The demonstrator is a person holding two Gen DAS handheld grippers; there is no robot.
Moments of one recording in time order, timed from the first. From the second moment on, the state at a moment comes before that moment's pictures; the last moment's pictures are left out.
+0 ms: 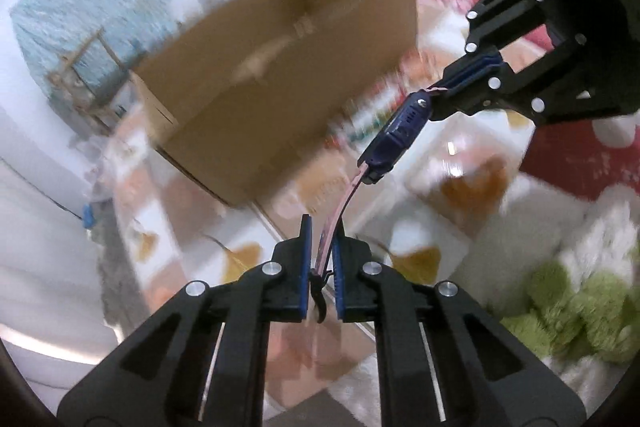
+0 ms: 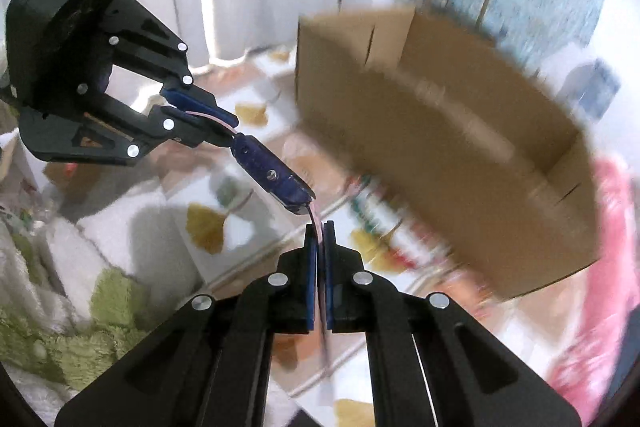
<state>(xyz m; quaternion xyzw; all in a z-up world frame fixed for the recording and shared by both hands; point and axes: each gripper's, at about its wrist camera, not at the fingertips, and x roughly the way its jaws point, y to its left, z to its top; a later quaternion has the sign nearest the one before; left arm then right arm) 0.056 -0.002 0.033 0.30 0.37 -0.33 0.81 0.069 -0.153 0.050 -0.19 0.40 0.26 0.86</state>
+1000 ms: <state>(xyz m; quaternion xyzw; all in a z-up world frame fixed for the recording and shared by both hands) 0.297 -0.065 0.027 0.30 0.51 -0.27 0.76 0.386 -0.178 0.011 -0.22 0.59 0.27 0.73</state>
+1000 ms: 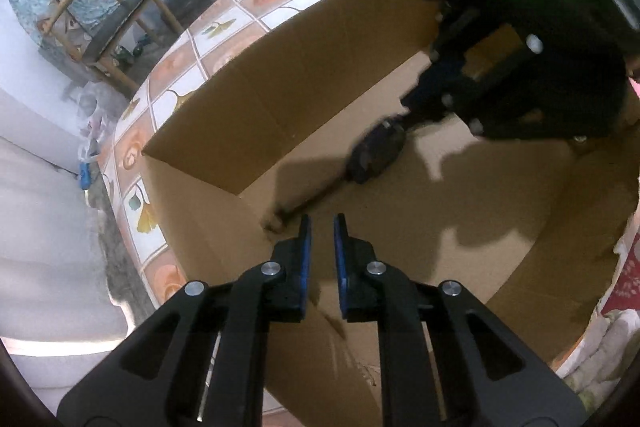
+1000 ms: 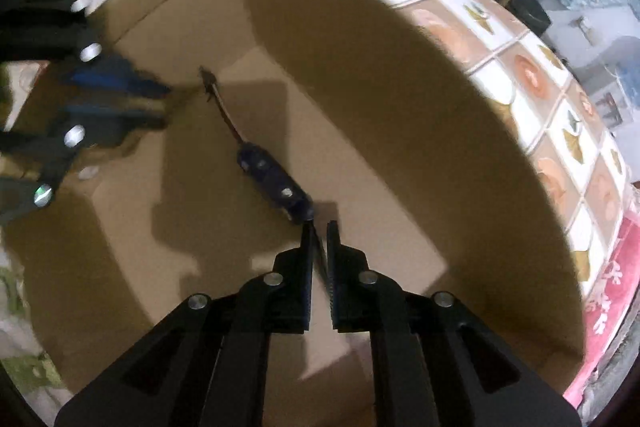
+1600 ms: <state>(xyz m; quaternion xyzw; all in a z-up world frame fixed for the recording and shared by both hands) 0.220 0.007 0.125 0.18 0.36 -0.25 0.88 0.324 -0.231 0.115 -0.10 0.46 0.22 0.86</state>
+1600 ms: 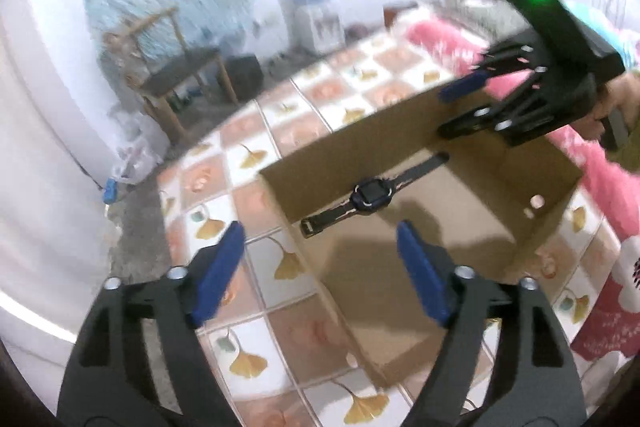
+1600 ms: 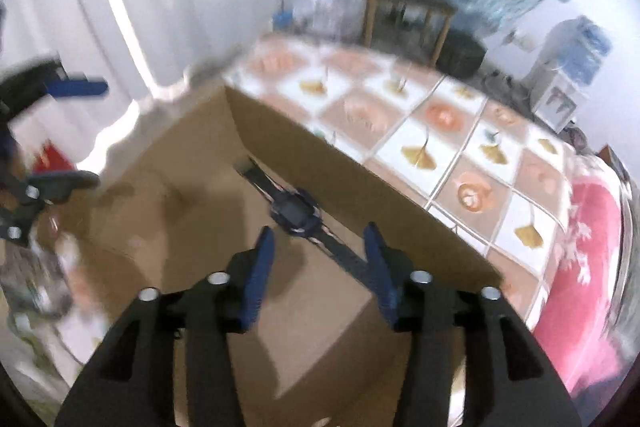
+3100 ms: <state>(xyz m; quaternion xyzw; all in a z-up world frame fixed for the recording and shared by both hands) 0.133 -0.052 -0.043 0.02 0.43 -0.28 0.86 0.129 -0.249 -0.028 0.14 0.45 0.03 0.88</state>
